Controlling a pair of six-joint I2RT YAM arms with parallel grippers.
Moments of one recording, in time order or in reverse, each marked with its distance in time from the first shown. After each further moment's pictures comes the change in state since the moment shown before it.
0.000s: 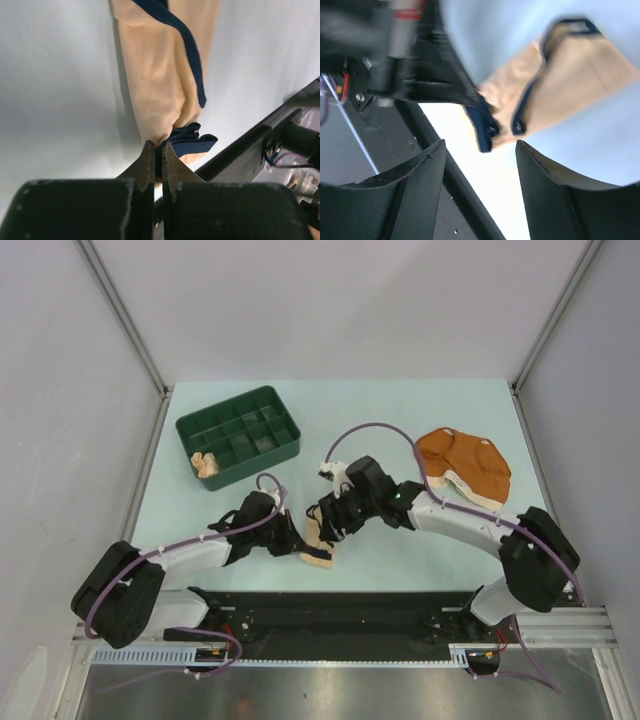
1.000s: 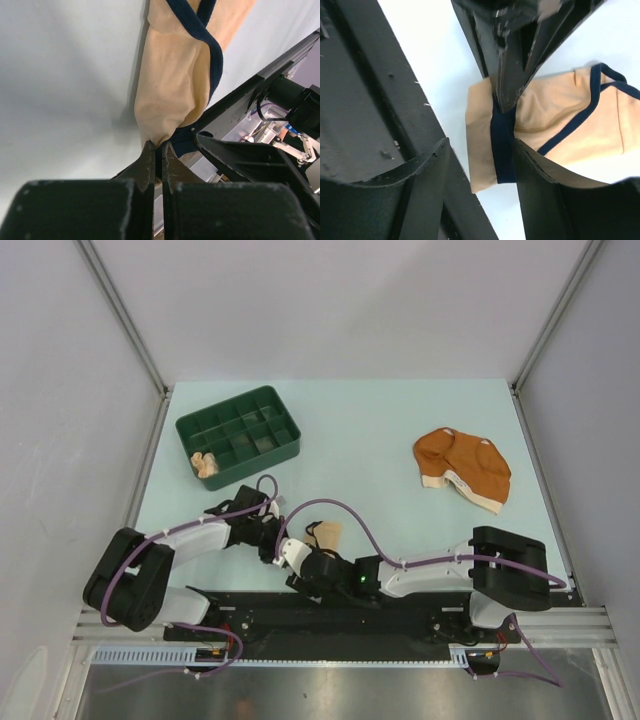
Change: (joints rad) left arm 0.150 0.100 0.095 -0.338 0.319 0.115; right arm 0.613 0.072 -0.146 0.294 0.717 -0.161
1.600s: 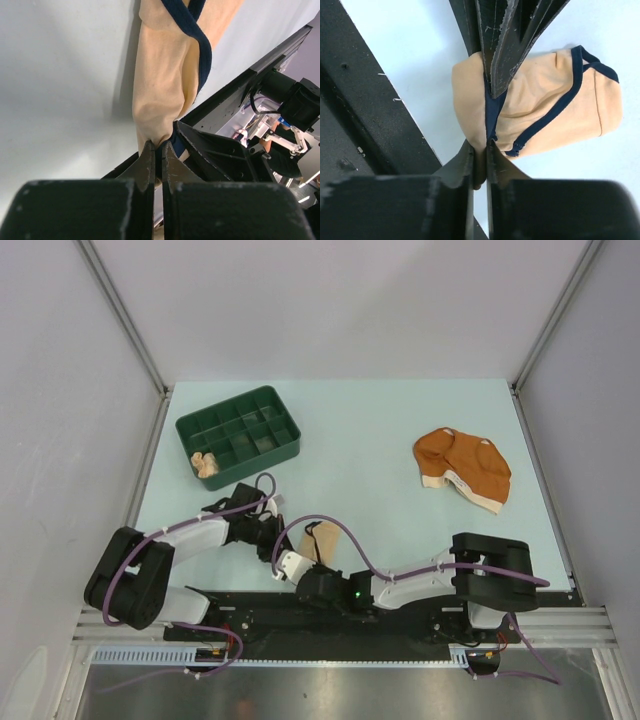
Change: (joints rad) left arm 0.037 0.010 0.018 -0.036 0.057 0.038; right arm 0.079 0.080 -0.029 0.057 0.250 -0.027
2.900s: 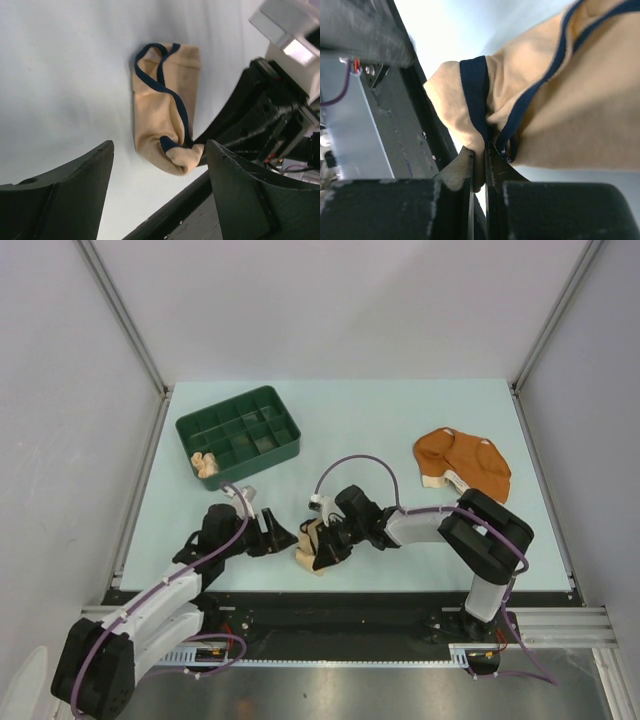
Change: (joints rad) left arm 0.032 -0.534 -0.288 0.315 -0.312 -0.018; right arm -0.580 0.072 -0.006 0.073 -1.146 0.310
